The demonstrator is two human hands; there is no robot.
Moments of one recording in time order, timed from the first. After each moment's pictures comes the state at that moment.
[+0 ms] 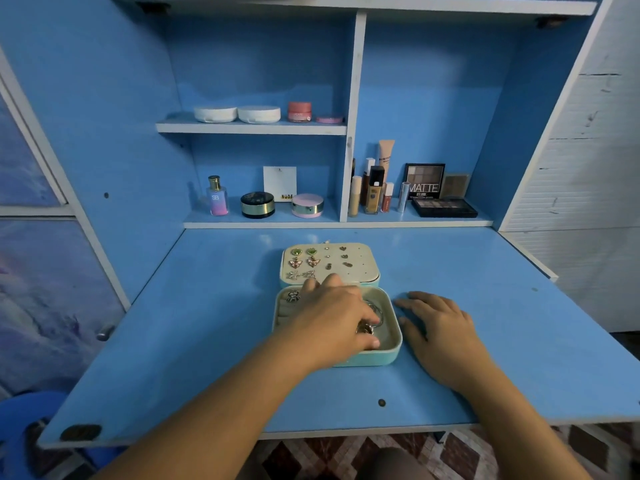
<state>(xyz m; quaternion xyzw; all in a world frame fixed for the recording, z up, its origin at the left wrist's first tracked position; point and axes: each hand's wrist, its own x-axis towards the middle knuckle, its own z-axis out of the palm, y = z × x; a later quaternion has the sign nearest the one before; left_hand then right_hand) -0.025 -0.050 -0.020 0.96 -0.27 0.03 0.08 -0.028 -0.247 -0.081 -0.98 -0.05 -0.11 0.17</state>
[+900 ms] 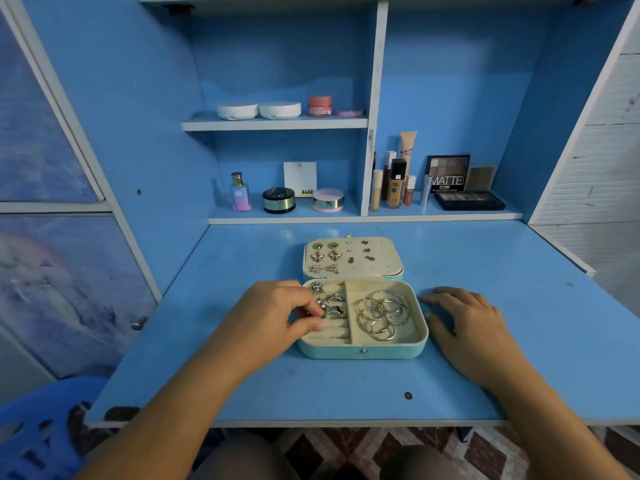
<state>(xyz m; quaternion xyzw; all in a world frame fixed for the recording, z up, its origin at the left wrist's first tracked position) -0.042 0.045 -0.032 0.92 -0.21 0.12 0.29 -0.027 -0.249 -0.085 -0.97 -0.05 -0.12 0.18</state>
